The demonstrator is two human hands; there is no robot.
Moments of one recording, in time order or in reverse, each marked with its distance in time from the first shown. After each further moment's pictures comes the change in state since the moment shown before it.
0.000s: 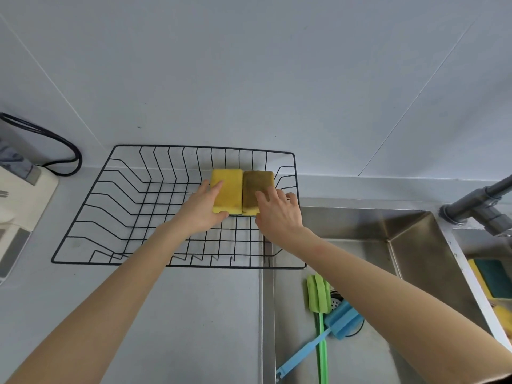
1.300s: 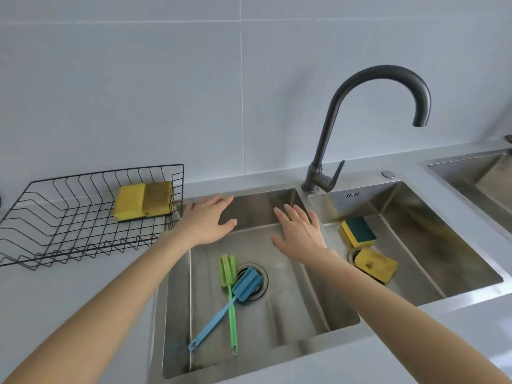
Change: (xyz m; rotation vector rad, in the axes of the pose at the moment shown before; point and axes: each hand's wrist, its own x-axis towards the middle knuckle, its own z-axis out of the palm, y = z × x) left_hand -0.133 0.233 0.068 0.351 0.011 0.309; right_hand -0.252 0.190 -0.051 0.179 -0.014 0.298
